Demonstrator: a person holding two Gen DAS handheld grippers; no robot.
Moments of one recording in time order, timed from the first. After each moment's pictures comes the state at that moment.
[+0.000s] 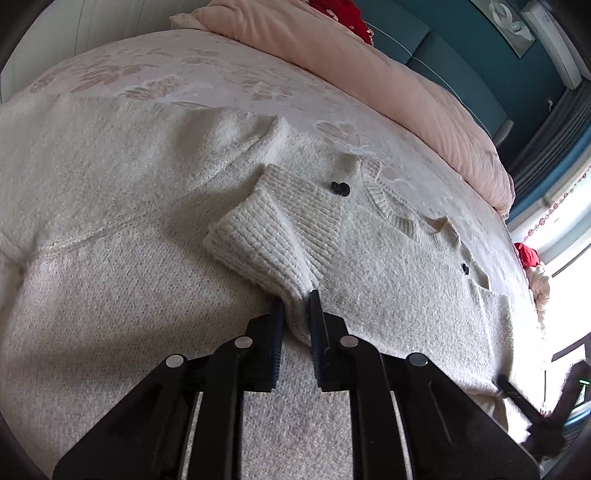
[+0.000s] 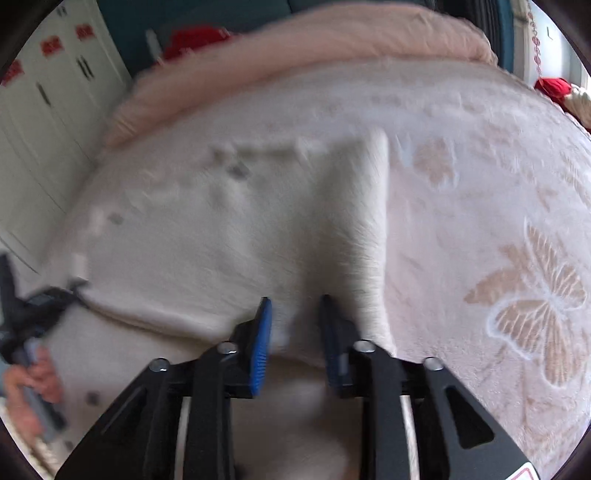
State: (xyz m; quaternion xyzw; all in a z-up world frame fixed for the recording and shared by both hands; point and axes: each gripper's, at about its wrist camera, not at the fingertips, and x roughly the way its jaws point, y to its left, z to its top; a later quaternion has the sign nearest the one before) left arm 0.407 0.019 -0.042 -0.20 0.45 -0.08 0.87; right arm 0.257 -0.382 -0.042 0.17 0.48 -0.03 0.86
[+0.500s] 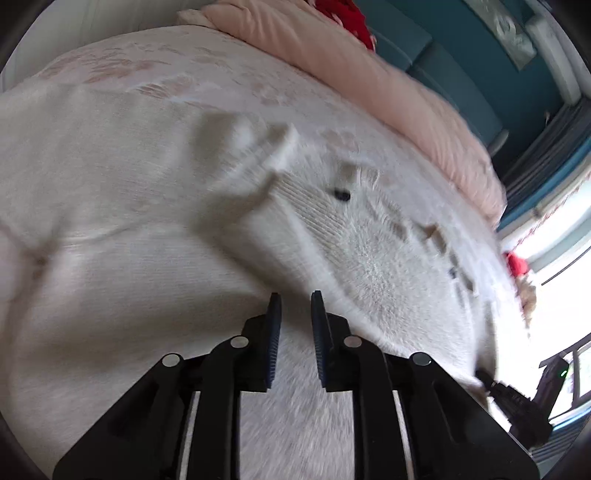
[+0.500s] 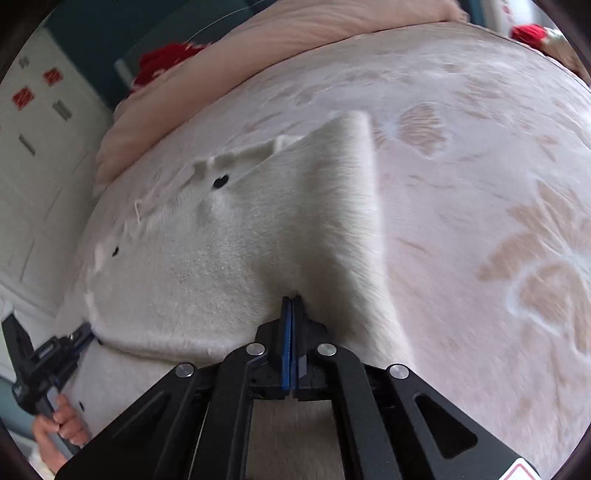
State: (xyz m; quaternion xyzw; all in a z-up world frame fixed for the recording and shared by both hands) left arm 0.387 0.058 -0.025 -0.25 0.44 -0.09 0.86; right arm 0.258 -0.395 -0.023 0.26 0.47 -0.05 0.84
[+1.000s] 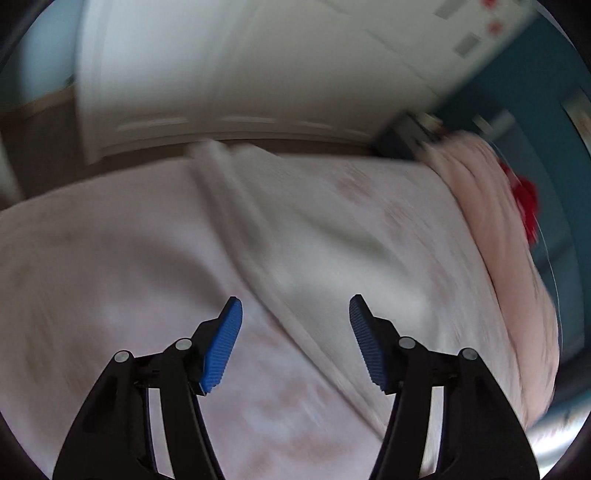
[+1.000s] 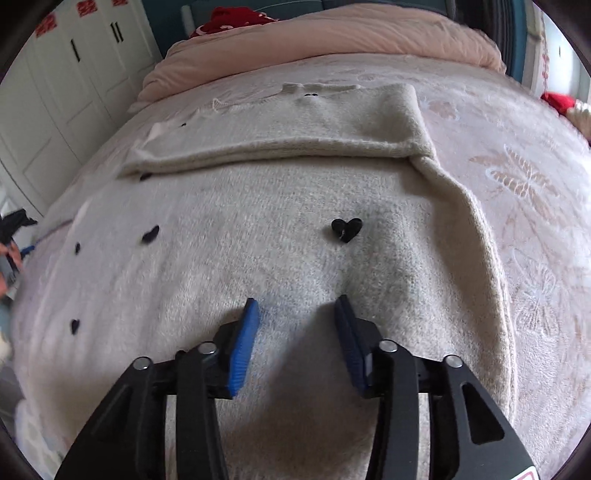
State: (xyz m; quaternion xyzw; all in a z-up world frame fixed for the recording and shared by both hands) left arm 0.351 0.427 -0.016 -0.41 0.35 0.25 0.81; right arm 0.112 -0.278 -0.022 0.10 0.48 -0.01 0.87
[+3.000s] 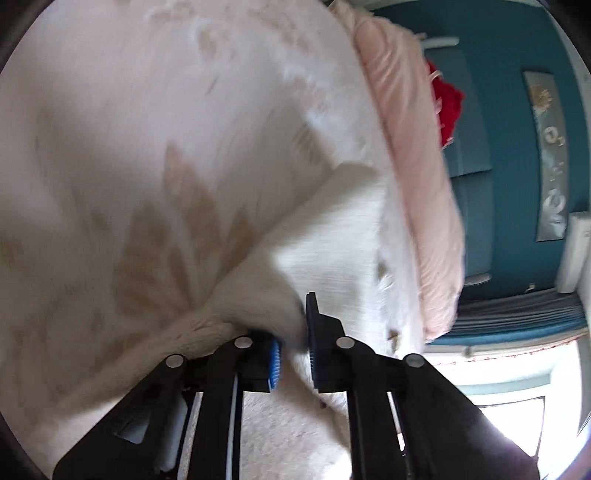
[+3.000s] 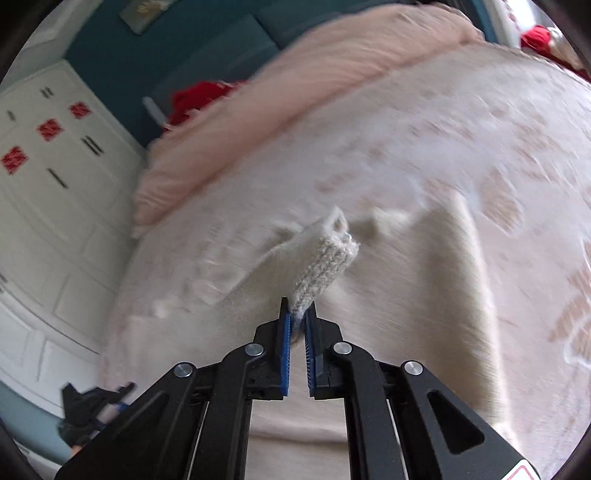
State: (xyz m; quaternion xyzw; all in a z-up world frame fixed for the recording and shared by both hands) left arm 0.399 0.157 -0.055 -0.52 0.43 -0.02 0.73; right arm 0.304 -0.360 0.020 0.29 0.41 -0.02 0.86
